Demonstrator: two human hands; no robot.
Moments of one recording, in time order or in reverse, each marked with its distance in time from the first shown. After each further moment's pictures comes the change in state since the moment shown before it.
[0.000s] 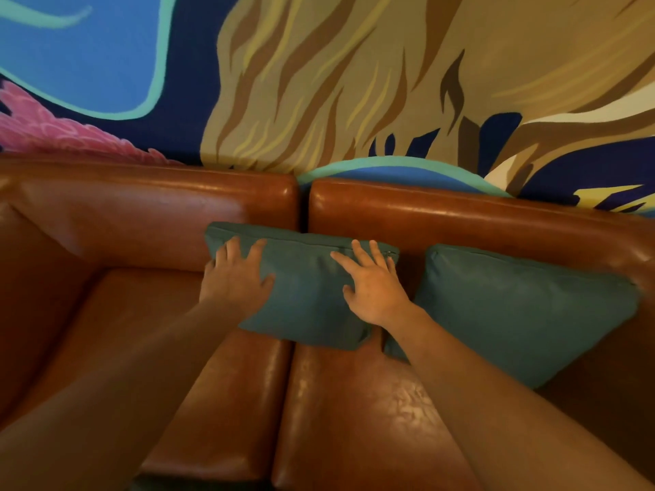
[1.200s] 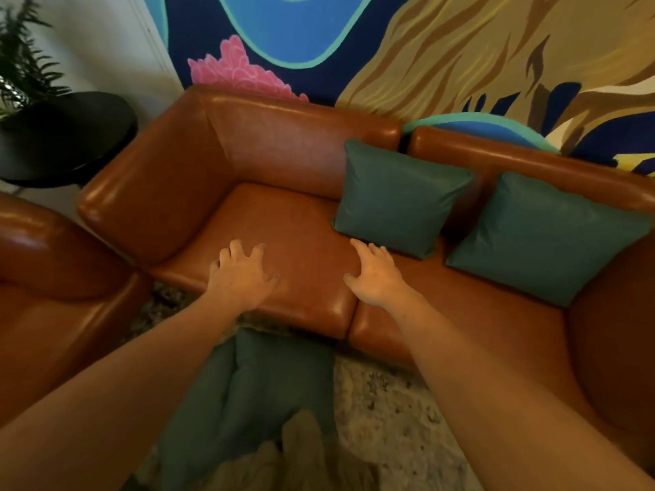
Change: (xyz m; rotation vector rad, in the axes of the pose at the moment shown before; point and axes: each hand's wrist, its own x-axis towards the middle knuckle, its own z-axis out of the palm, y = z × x) left_hand -0.432 -0.248 -0.006 -0.082 -0.162 -0.202; right_hand -0.313 -0.276 0.162 0.119 -0.097 0.051
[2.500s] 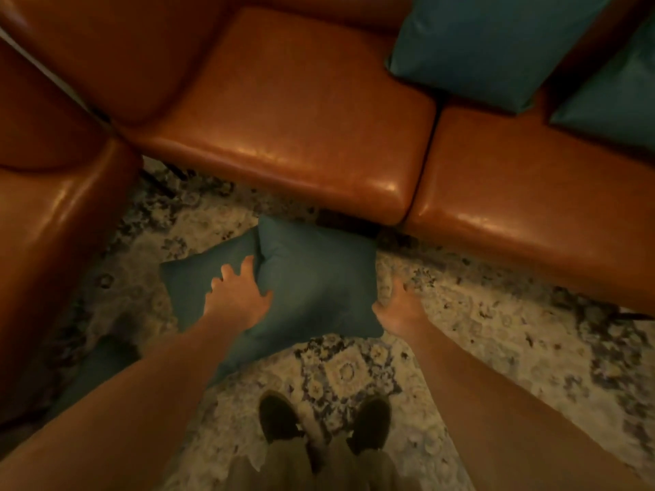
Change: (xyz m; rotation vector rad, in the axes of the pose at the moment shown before) left_hand -0.041 -0.189 0.363 -0.149 -0.351 -0.183; right_hand -0.014 0.111 0.423 0.147 -0.207 0.409
